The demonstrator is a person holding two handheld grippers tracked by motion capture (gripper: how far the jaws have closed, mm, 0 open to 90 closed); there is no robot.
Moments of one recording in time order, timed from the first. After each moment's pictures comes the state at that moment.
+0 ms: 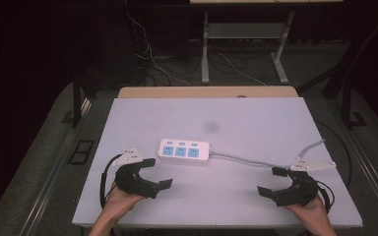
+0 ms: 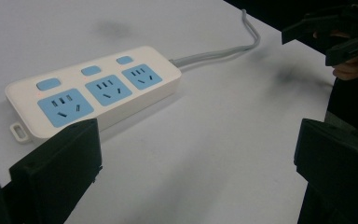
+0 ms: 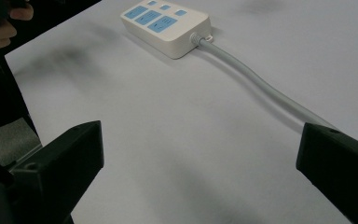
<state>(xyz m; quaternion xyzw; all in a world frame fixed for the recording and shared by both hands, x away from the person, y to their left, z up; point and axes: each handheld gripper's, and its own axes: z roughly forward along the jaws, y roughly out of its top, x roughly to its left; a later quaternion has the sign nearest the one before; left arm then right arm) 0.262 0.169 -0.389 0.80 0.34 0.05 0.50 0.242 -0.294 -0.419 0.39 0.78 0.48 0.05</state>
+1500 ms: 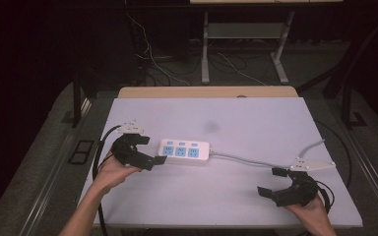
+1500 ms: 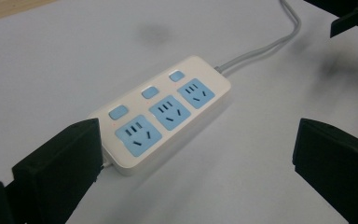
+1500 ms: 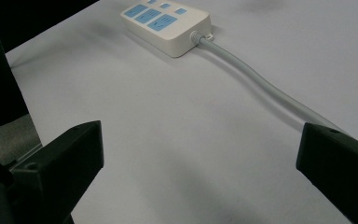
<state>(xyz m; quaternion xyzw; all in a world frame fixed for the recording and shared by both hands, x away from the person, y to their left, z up) 0.322 0.178 -0.349 0.84 0.33 0.07 0.43 0.242 -0.294 -0.420 0.39 0.78 0.48 0.05</state>
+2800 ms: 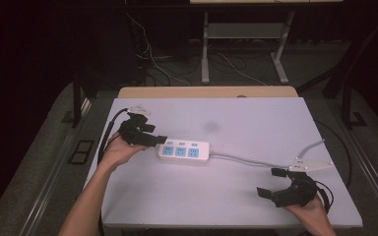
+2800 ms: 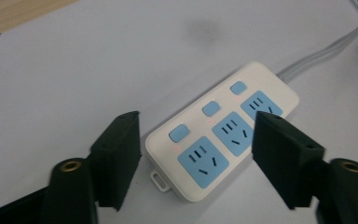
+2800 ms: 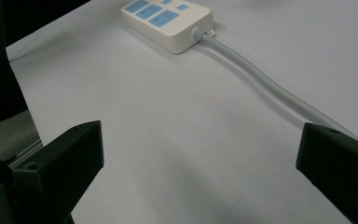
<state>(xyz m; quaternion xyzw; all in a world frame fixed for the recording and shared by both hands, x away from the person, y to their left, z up) 0.382 0.171 -0.354 0.85 0.36 0.09 0.37 0.242 -0.292 -0.421 0.39 0.79 0.48 0.05</state>
